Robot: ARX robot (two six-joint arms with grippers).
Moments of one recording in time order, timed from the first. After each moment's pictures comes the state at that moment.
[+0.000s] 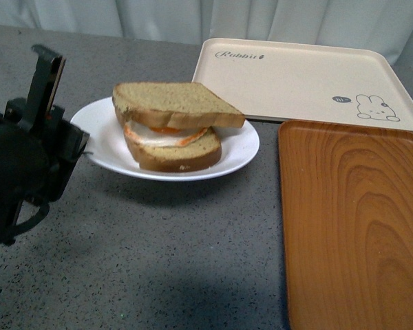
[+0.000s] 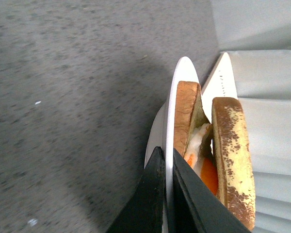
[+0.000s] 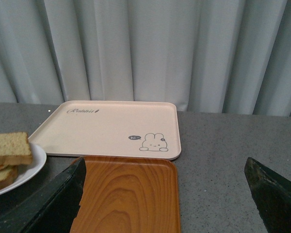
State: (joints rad) left arm -0.37 1.78 0.46 0.88 -0.23 -1.25; right arm 0.00 0.00 0.01 0.00 0.00 0.00
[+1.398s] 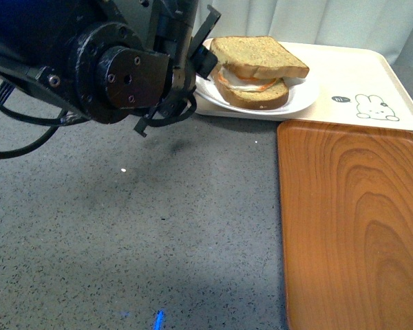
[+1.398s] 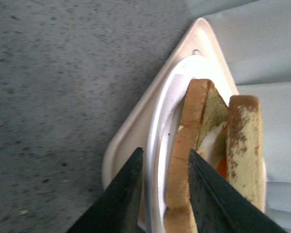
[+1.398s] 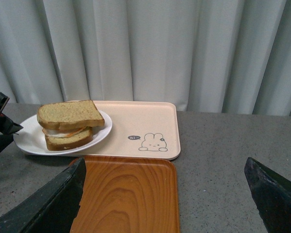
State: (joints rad) left arm -0.45 2.25 1.25 0.55 -0.29 -1.13; right arm 0.00 0.00 0.01 0.00 0.00 0.00
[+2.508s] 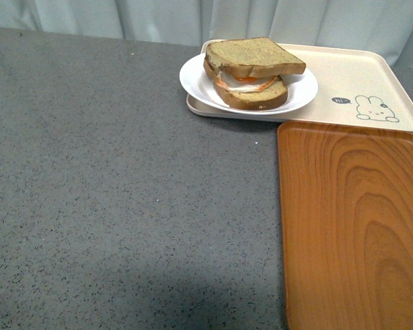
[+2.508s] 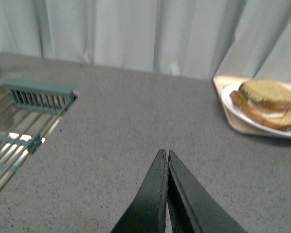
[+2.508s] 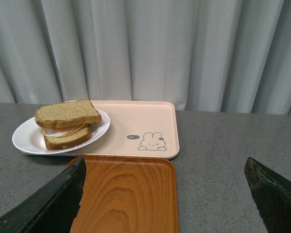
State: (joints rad) left arm 0.00 0.26 0.02 0.17 0.00 -0.02; right arm 0.00 0.00 0.01 0.00 0.00 0.00
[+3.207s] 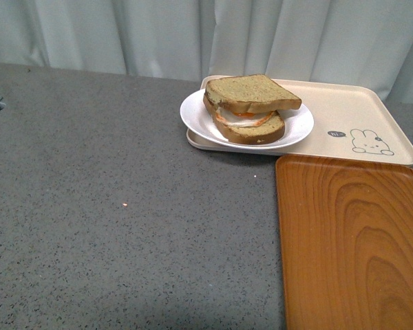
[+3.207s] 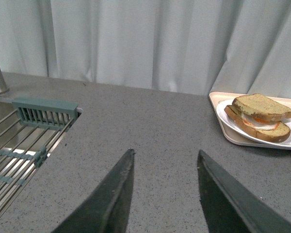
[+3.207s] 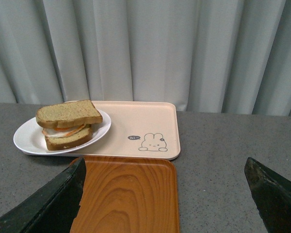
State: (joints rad) left arm 0.00 0.01 0.02 0.00 0.00 -0.01; right arm 0.00 0.00 0.01 0.00 0.00 0.00
